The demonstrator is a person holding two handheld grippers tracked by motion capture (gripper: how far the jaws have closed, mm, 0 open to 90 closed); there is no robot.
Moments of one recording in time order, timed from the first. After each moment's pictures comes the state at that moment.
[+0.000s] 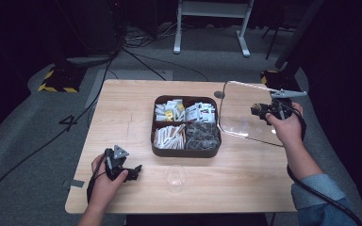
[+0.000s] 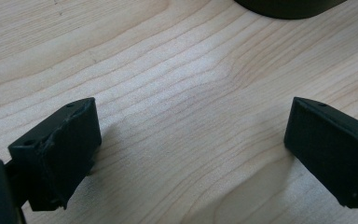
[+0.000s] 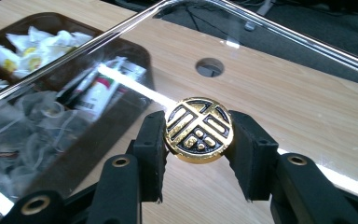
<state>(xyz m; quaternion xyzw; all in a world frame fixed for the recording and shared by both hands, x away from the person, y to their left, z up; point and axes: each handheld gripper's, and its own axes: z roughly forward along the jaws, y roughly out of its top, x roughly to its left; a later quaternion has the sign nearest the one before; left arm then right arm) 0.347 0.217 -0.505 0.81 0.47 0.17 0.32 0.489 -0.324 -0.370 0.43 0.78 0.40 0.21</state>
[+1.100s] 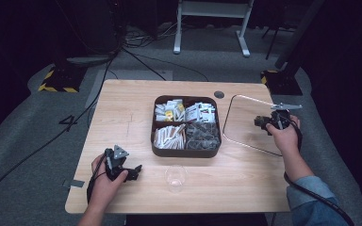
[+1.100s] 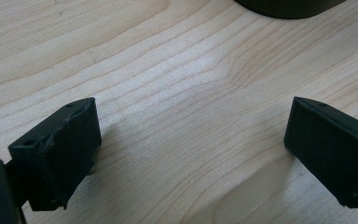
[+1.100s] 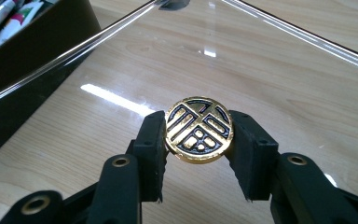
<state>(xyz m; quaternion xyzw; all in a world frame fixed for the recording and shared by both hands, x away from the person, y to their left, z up) 0.346 0.217 -0.505 0.81 0.47 0.17 0.32 0.503 -0.354 -0.445 0.48 0.77 0.36 0.20</state>
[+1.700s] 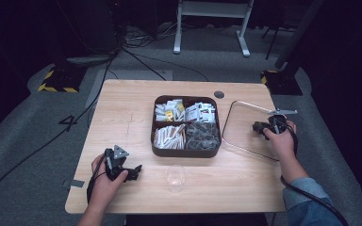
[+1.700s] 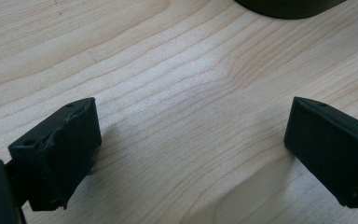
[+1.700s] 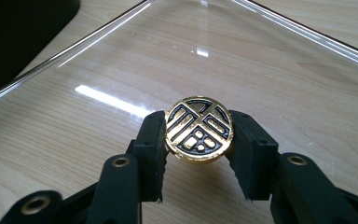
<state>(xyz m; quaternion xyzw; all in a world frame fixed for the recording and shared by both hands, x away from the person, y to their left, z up) 0.346 0.217 -0.505 0.81 0.47 0.17 0.32 0.505 -0.357 -0.475 0.50 0.77 0.34 0.19</state>
